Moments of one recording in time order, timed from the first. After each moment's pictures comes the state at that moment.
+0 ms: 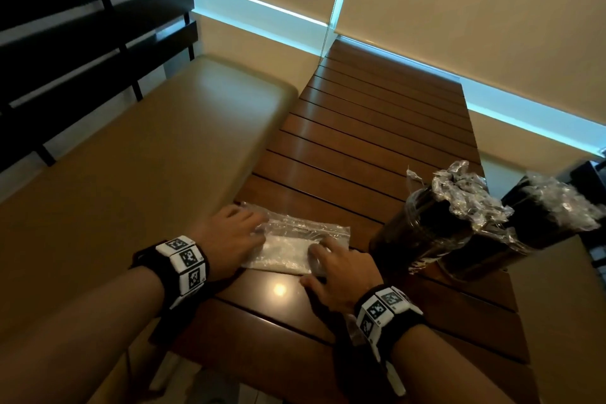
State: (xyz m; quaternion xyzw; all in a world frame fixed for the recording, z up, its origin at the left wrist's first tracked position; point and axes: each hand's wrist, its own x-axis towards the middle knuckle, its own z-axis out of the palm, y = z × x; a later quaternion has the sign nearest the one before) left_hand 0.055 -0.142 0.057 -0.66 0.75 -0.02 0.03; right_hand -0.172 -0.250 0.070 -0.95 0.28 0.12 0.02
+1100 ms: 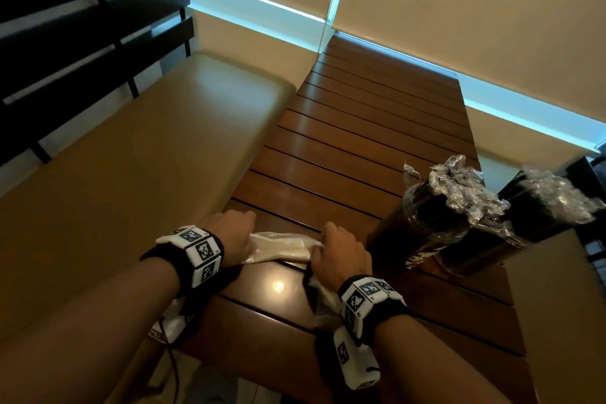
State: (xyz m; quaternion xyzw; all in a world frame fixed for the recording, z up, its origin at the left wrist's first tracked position) left_hand 0.043 -0.163 0.069 -0.80 0.56 0.20 0.05; right_hand -0.153 -0.250 0.070 -0.87 0.48 0.00 0.15
